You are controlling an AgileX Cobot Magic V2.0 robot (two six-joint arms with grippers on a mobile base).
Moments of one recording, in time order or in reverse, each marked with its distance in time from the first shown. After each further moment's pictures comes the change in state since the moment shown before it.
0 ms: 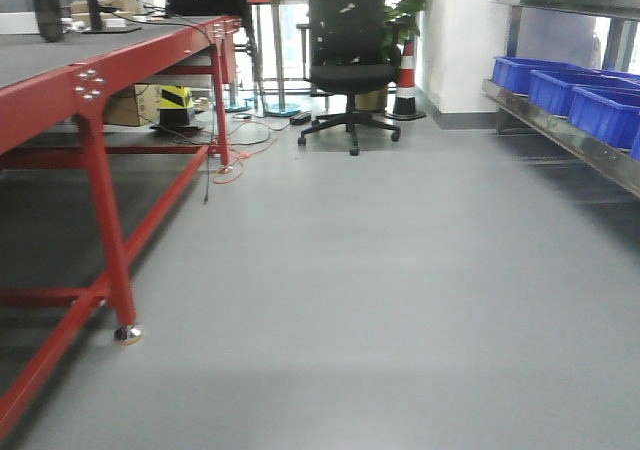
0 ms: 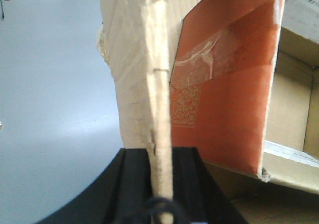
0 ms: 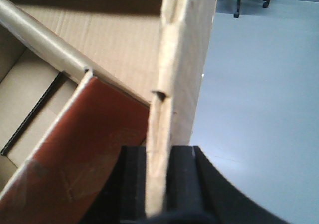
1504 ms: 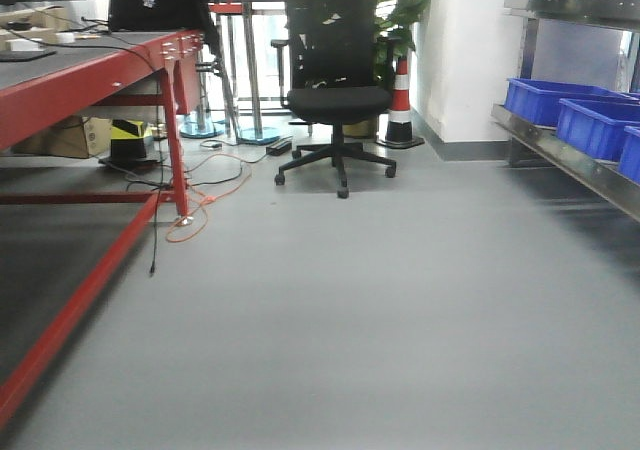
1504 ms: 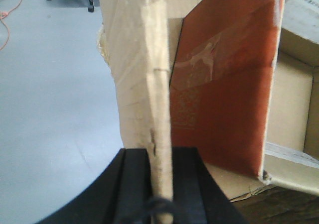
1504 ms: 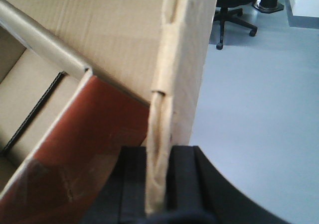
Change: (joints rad) left arm 0.000 0.000 0.000 0.000 0.000 0.000; right arm 0.000 0.000 0.000 0.000 0.000 0.000
